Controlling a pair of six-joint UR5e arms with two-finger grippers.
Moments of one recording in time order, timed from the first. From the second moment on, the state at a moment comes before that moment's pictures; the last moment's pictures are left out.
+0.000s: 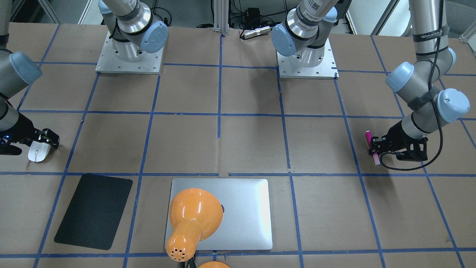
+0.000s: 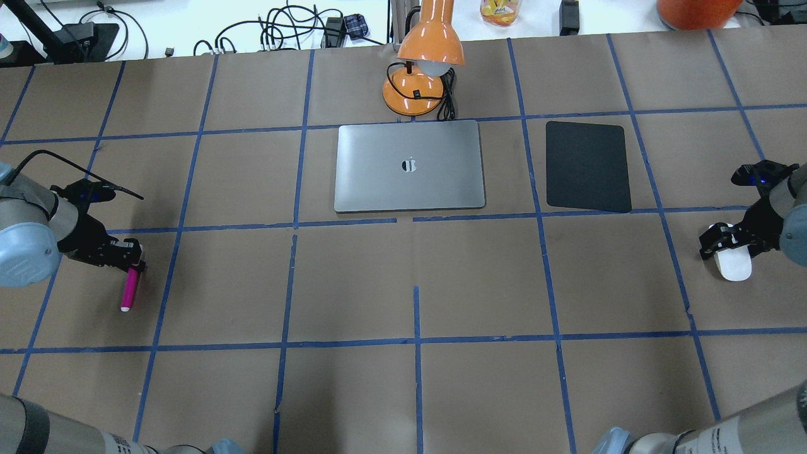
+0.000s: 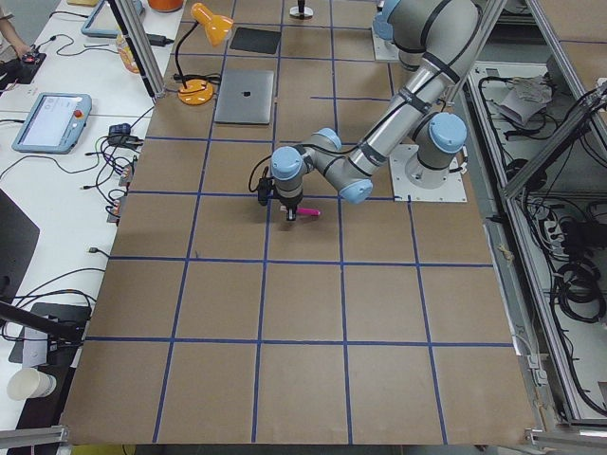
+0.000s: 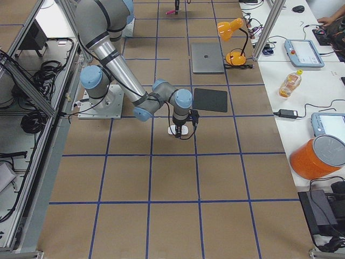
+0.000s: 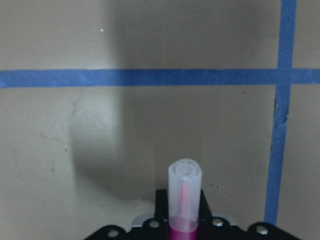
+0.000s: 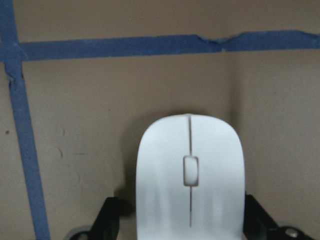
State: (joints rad) left arm -0.92 -1.91 -2.04 -0.87 1.52 0.66; right arm 0.89 -1.24 2.07 -2.35 -1.59 -0.65
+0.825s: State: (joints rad) left arm -0.98 -1.86 -2.02 -0.94 1.47 0.56; right arm 0.89 -1.26 2.07 -2.35 -1.59 -0.65
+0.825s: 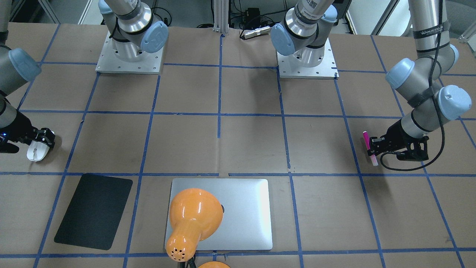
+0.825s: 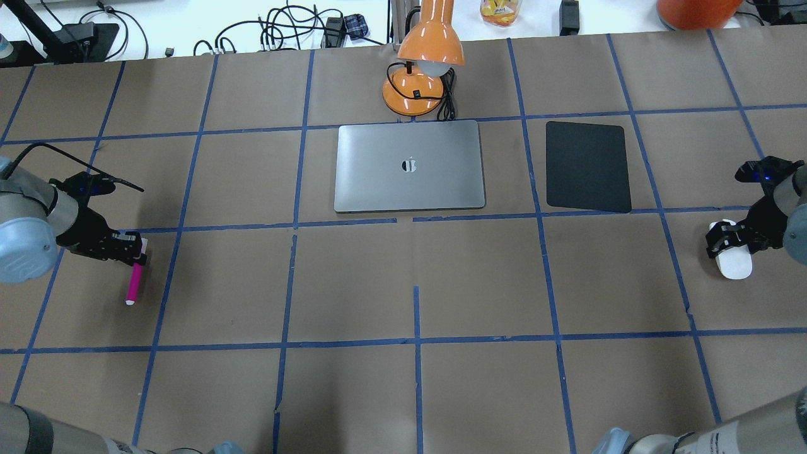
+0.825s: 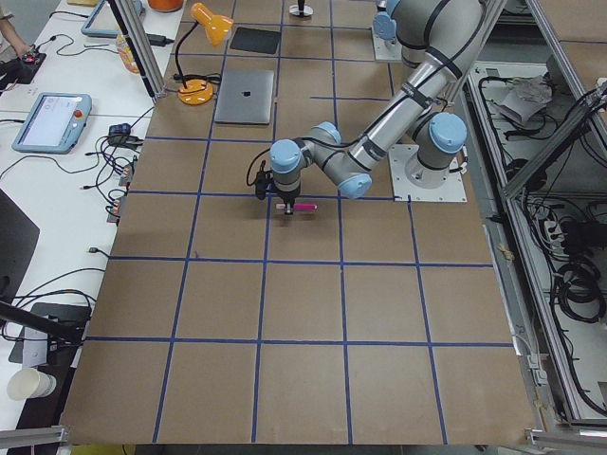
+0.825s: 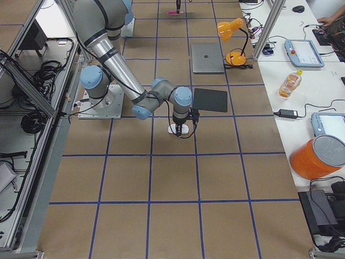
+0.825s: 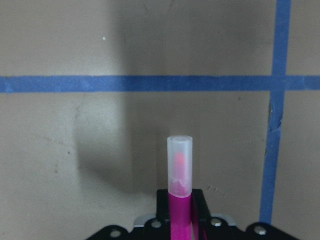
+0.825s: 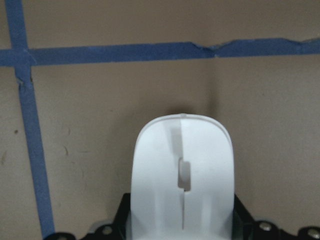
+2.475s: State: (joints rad) left arm -1.94 -1.95 -1.91 -0.87 1.39 -1.80; right arm 1.35 -1.04 1.57 -2.23 -1.59 -0.08
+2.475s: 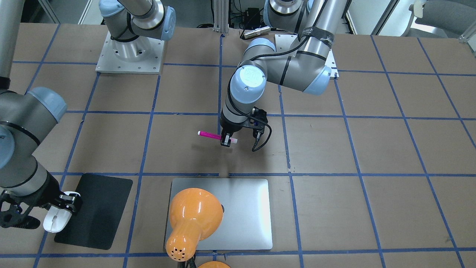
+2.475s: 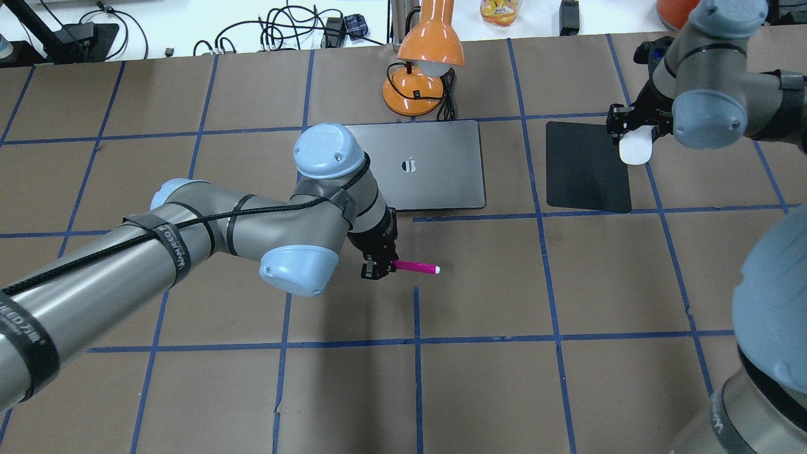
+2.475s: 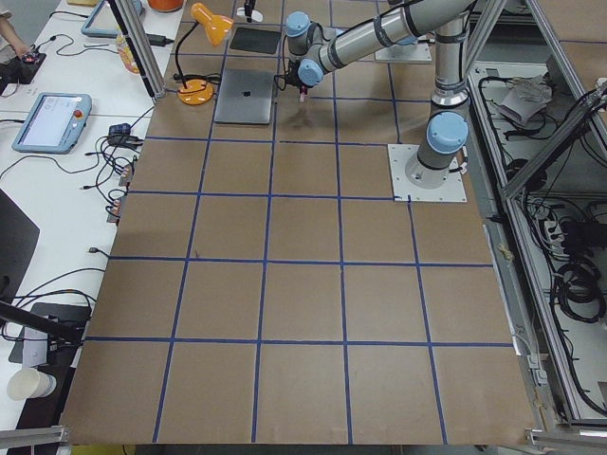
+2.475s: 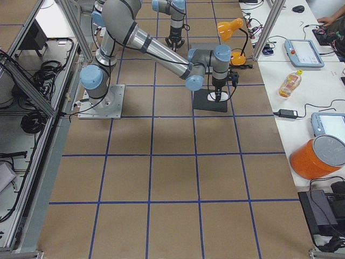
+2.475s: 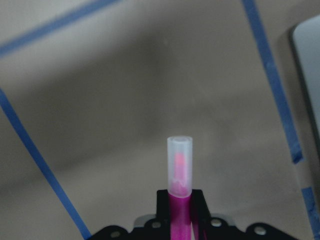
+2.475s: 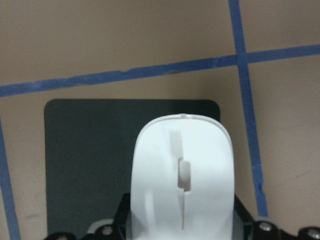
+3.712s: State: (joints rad) left arm -1.81 -1.85 -1.79 -1.22 1.49 -1.13; right arm 1.40 -0.98 1.59 -2.22 -1.60 -0.08
